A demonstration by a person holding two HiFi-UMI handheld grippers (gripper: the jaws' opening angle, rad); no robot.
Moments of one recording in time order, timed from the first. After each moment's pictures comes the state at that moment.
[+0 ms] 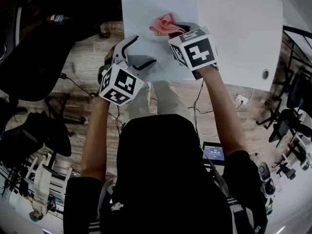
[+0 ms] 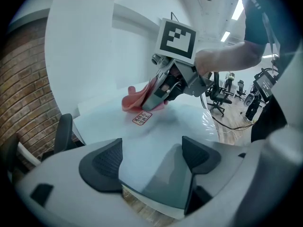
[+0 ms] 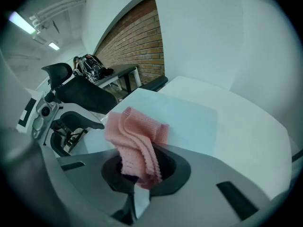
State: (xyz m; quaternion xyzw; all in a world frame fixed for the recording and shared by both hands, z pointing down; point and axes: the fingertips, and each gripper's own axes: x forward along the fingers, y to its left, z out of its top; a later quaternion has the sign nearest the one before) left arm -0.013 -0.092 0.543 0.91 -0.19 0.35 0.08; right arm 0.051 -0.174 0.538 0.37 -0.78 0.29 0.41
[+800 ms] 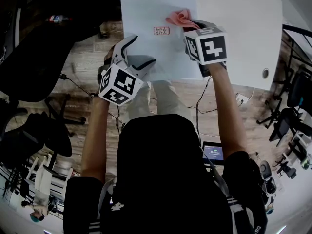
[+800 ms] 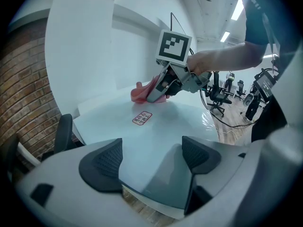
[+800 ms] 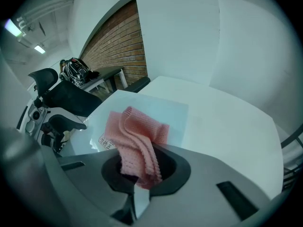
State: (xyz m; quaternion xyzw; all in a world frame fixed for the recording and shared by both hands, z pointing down) left arm -0.013 -0.092 0.542 0.91 -0.19 0.35 0.08; right arm 0.104 -0.187 0.536 0.44 -0.74 0.30 0.40
